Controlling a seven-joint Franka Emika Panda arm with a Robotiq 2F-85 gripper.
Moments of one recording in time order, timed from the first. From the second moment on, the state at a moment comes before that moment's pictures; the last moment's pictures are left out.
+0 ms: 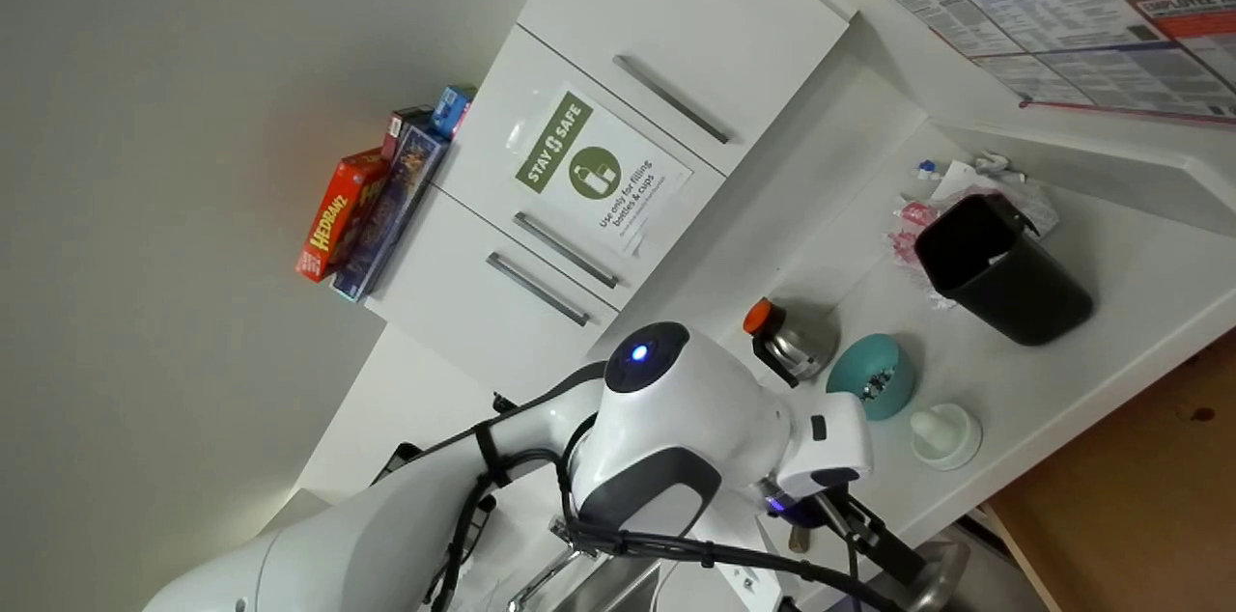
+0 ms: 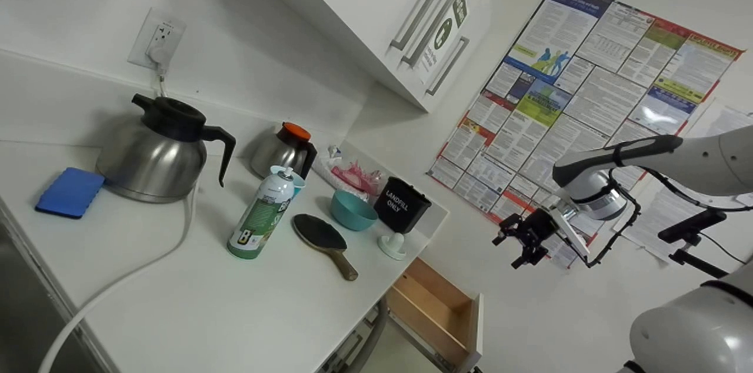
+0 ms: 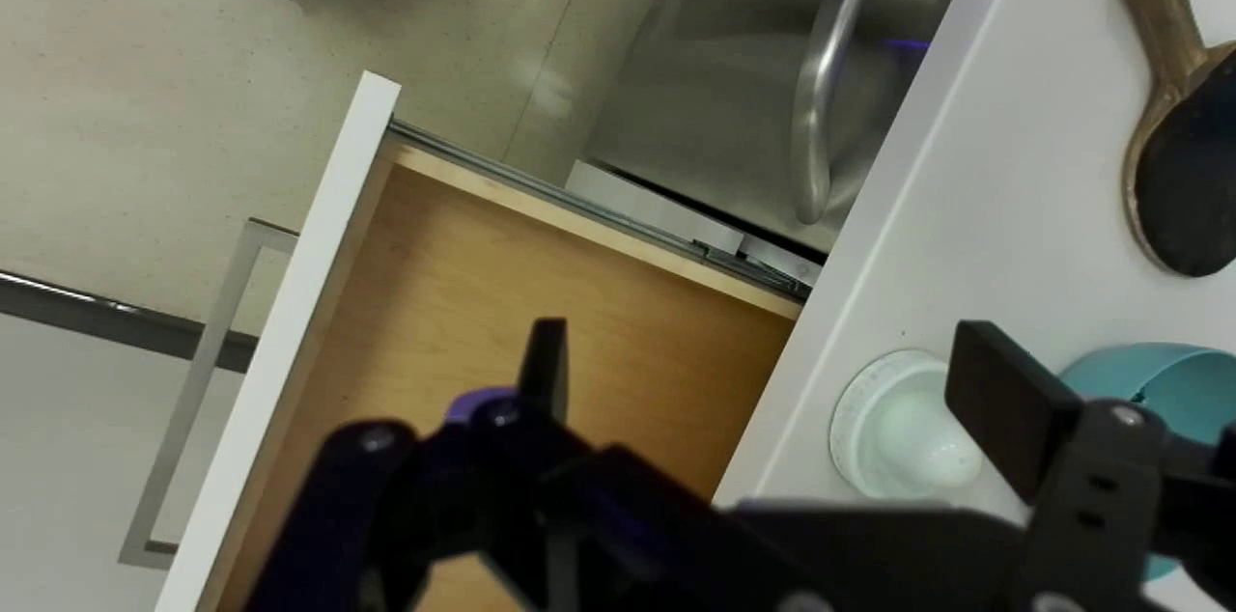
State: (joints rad) arm -0.25 -0.23 -0.49 -2.43 0.23 2.13 -0.23
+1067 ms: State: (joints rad) arm -0.48 0.24 -0.56 -2.19 0.74 2.05 -0.51
